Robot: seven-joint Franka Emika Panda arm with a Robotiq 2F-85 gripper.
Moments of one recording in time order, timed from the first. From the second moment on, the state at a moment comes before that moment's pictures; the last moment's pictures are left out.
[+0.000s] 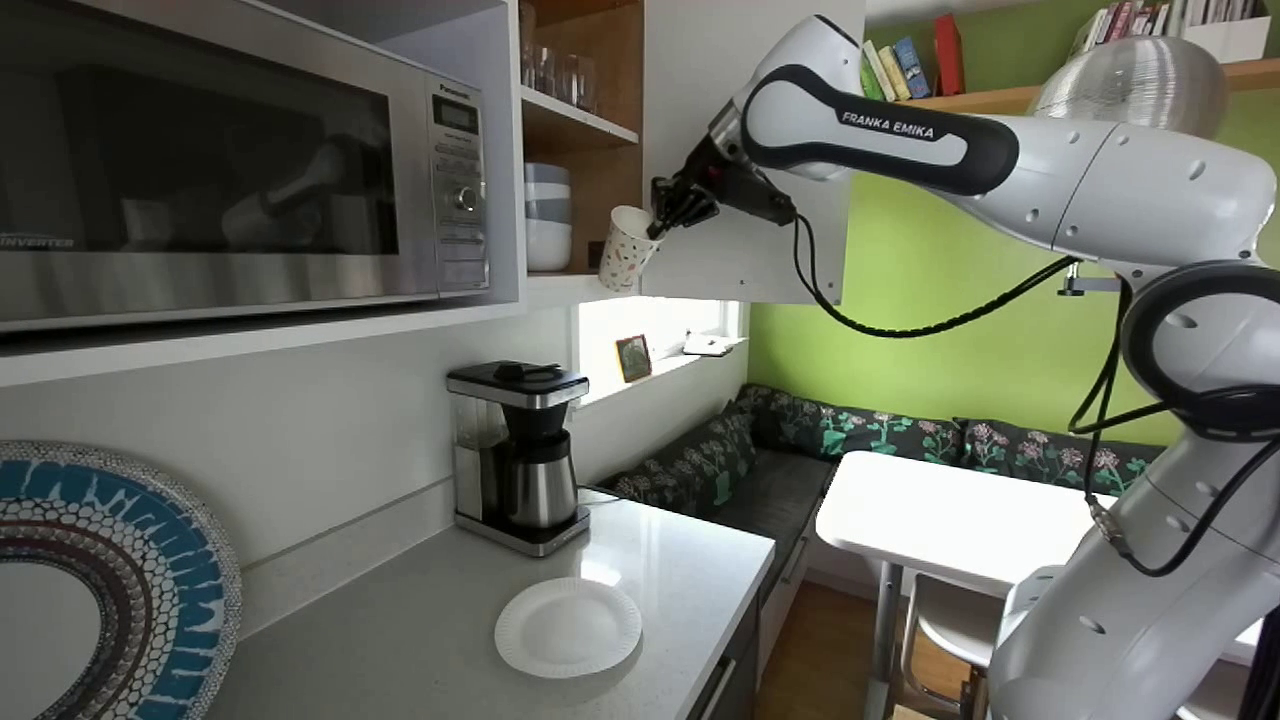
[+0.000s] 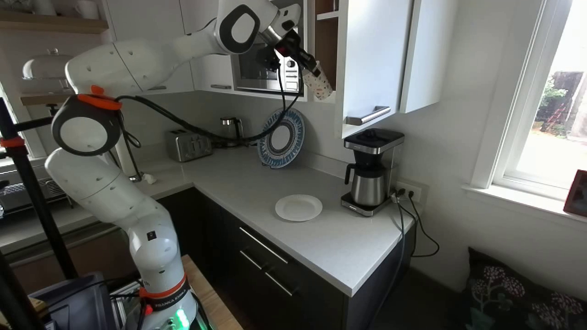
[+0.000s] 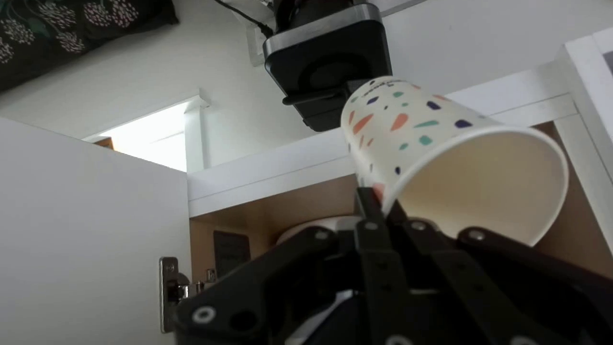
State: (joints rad) arm -0.15 -0.43 -0.07 -1.68 0.00 2.16 0.16
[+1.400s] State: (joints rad) arm -0.12 -0.10 -0.07 -1.32 0.17 2.24 0.54
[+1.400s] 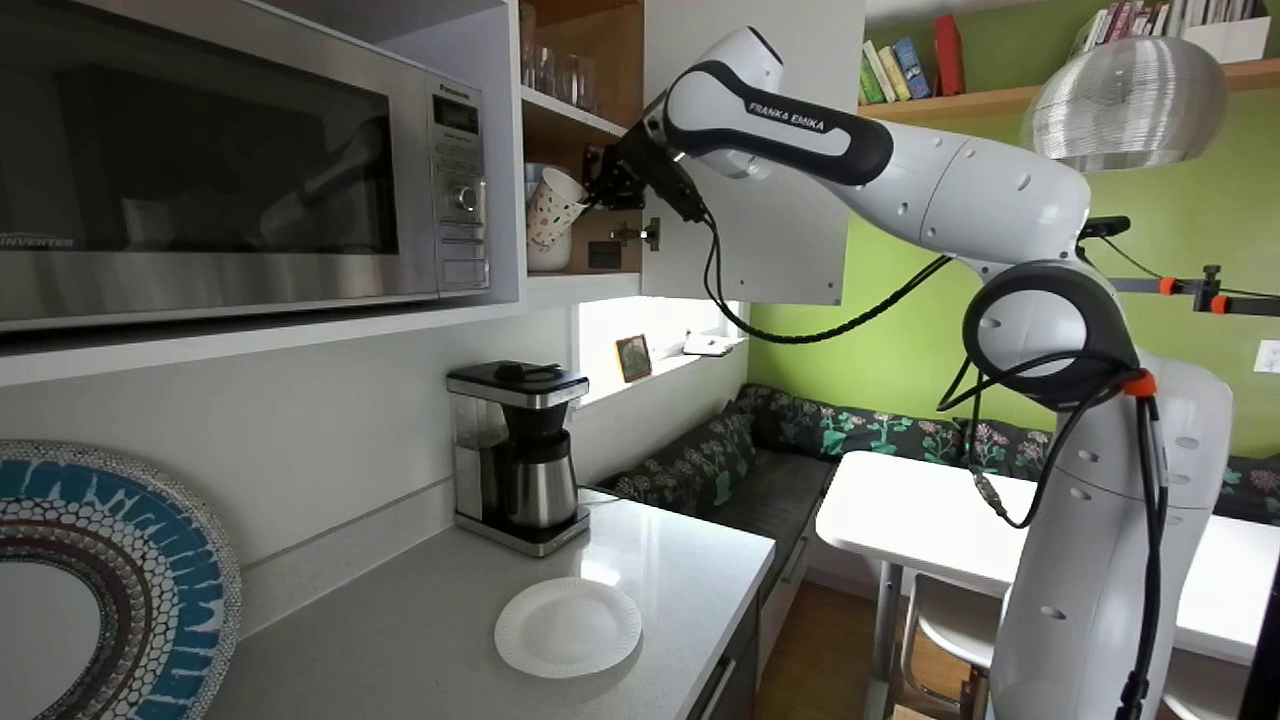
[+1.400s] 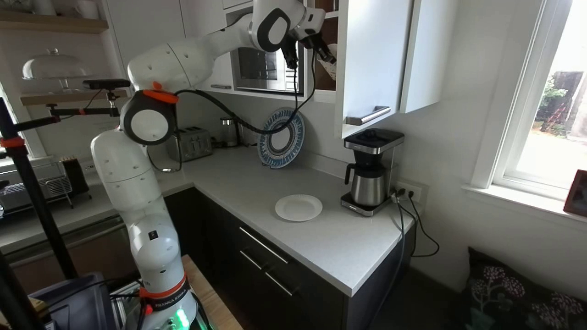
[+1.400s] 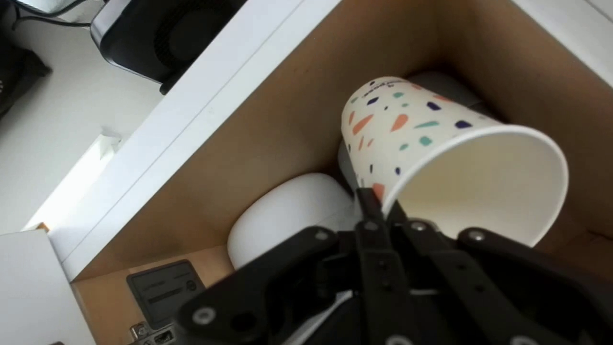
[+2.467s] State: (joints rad) arm -0.12 0.10 -0.07 -1.00 0.06 1.93 0.66
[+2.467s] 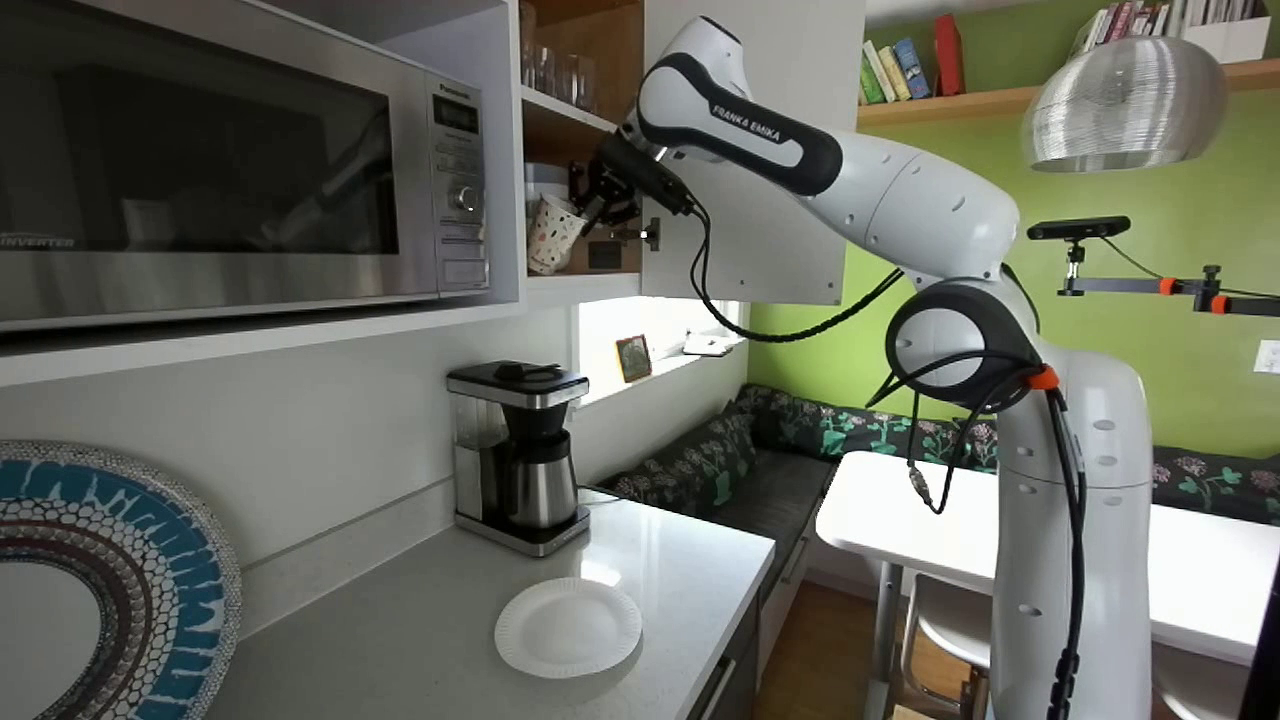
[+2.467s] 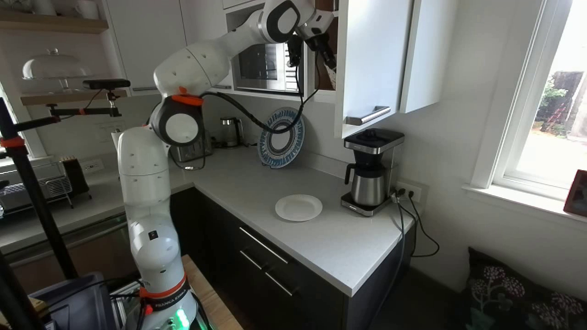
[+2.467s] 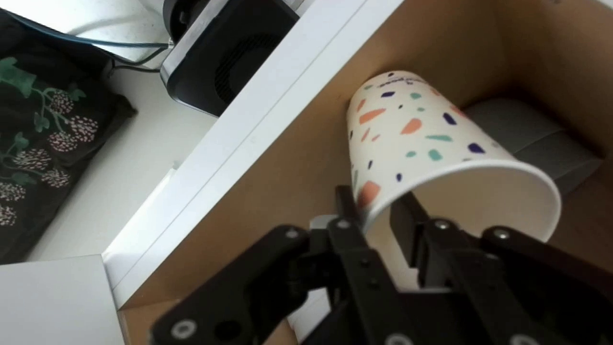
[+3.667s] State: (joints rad) arm -0.08 0.25 -0.07 -0.83 -0.11 2.02 0.61
